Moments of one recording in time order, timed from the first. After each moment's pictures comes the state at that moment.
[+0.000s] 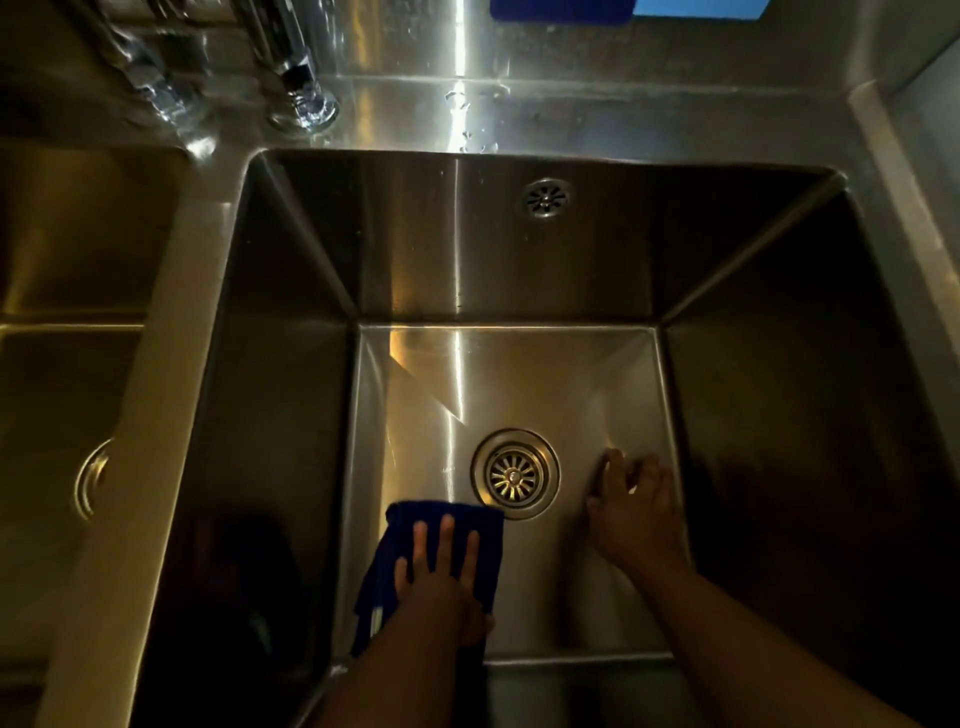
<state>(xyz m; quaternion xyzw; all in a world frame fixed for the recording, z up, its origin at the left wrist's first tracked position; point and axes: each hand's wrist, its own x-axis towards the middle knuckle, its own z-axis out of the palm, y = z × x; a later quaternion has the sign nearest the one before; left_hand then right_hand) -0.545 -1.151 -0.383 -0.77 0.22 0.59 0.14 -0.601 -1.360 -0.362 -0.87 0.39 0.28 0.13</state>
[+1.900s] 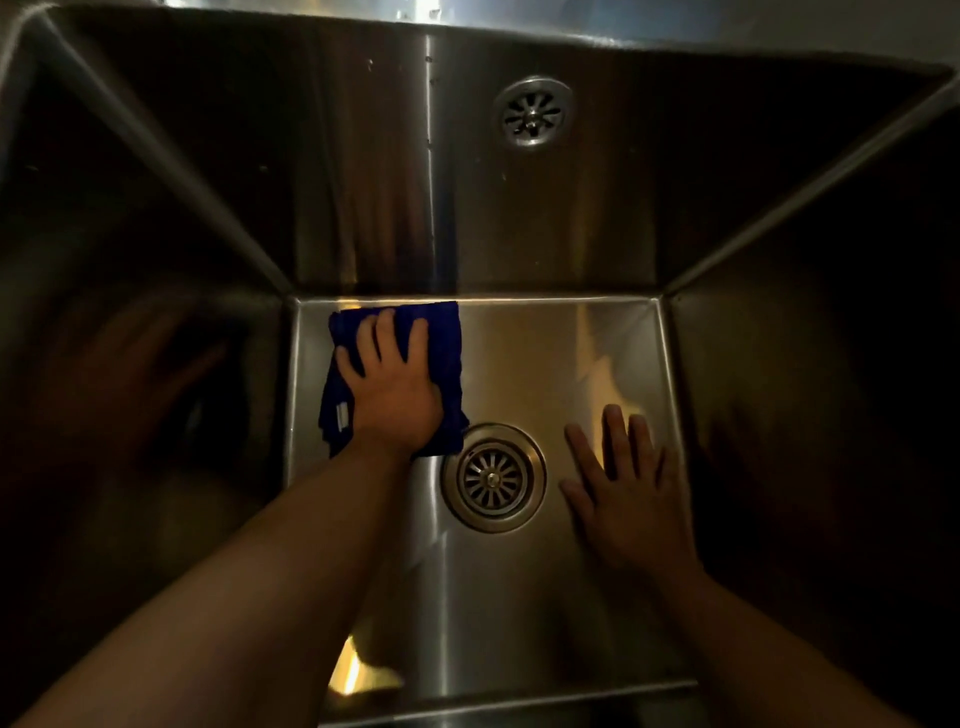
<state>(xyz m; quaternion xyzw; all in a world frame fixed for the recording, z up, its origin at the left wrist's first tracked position) -0.385 -1.224 -0.414 -0.97 0.22 0.14 -0.05 -0.603 -1.392 -0.415 -0.94 0.23 0.23 0.04</state>
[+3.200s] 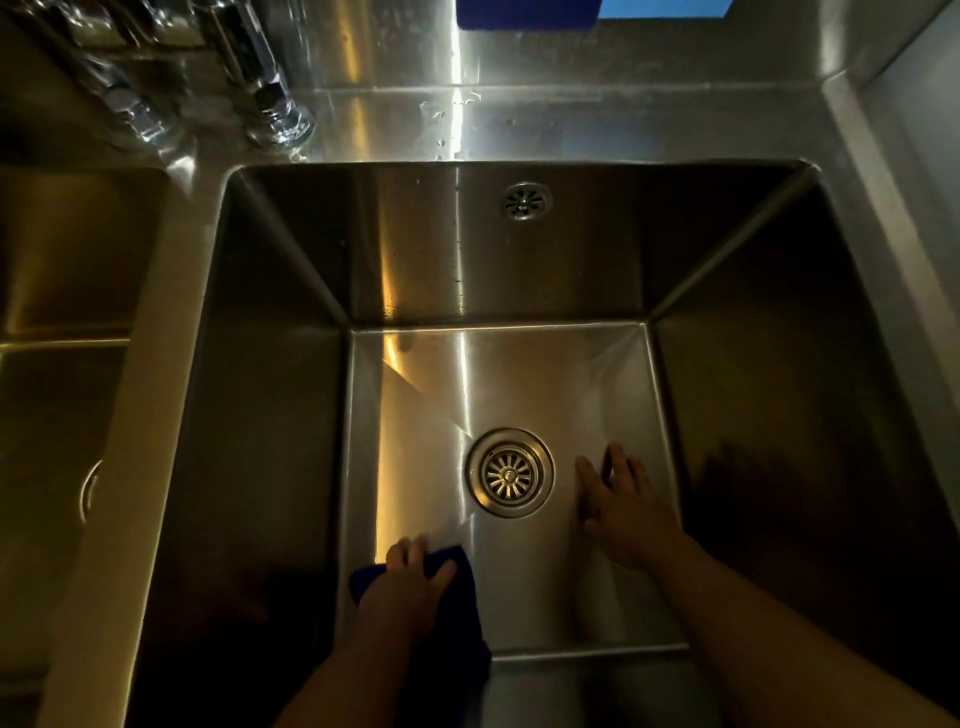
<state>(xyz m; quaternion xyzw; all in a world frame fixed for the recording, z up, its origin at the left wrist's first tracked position) -0.527 -1.119 -0.355 -0.76 0.34 0.52 0.17 -0.611 -1.387 -0.377 -0.88 0.23 0.38 0.16</state>
